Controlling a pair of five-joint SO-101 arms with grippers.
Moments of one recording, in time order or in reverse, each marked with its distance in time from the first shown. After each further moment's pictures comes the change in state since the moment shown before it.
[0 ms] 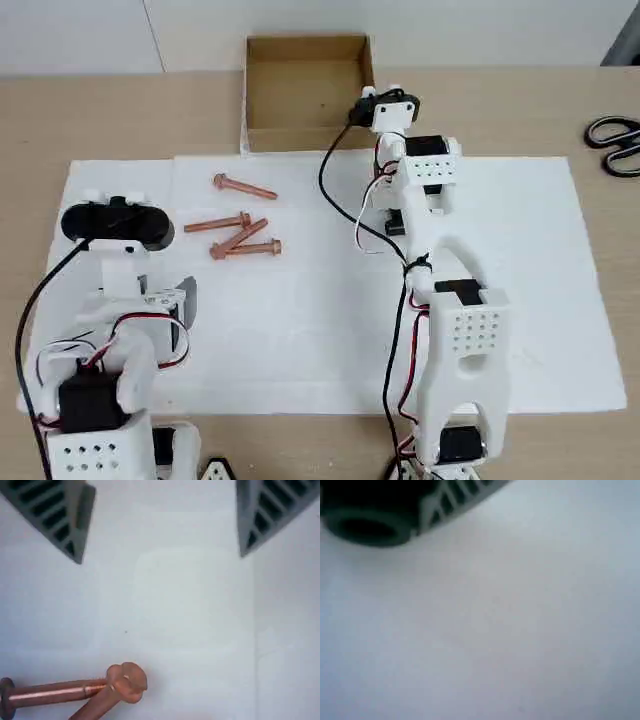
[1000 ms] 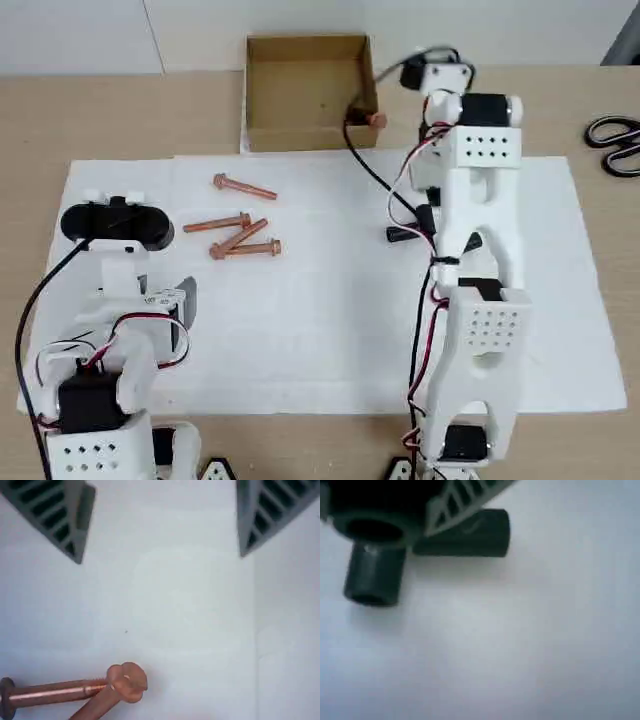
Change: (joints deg) left arm 0.0 0.0 0.0 0.0 0.0; right arm 8.1 -1.8 -25.2 30.6 -0.1
